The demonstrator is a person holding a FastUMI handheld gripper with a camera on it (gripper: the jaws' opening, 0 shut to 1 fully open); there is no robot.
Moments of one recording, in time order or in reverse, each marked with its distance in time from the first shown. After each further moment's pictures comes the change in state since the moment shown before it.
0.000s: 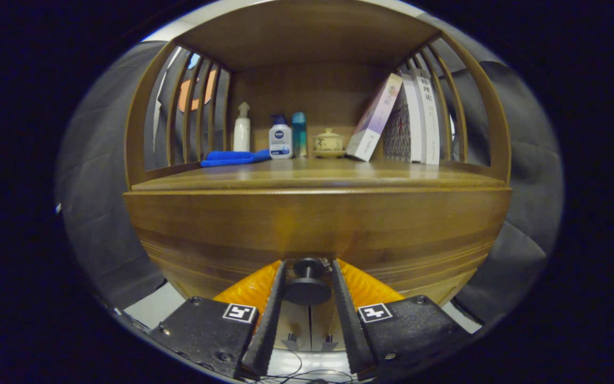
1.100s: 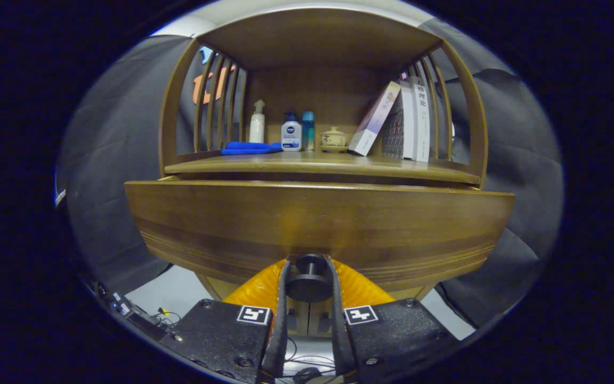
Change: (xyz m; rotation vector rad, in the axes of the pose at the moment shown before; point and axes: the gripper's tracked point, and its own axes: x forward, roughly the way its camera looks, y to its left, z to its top) arm -0.082 0.001 -0.033 -0.074 0.018 0.029
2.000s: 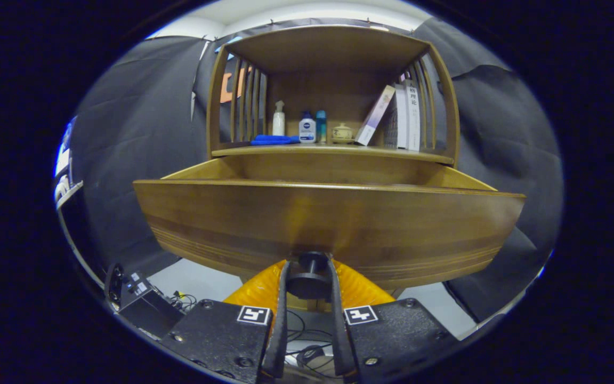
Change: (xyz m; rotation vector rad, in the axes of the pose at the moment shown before) arm -0.112 0.002 -0.055 -0.017 0.044 0.083
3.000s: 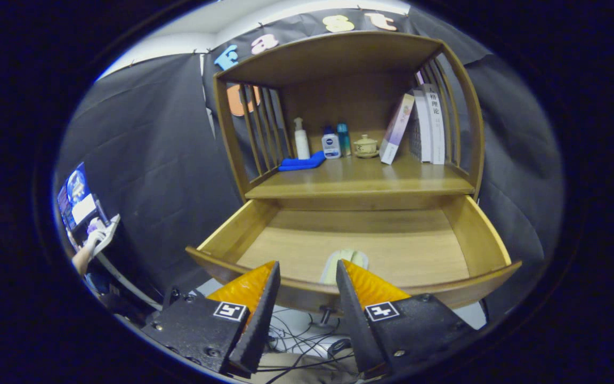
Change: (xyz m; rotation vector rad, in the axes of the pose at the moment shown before) arm -0.031 0.004 0.131 0.097 0.145 0.209
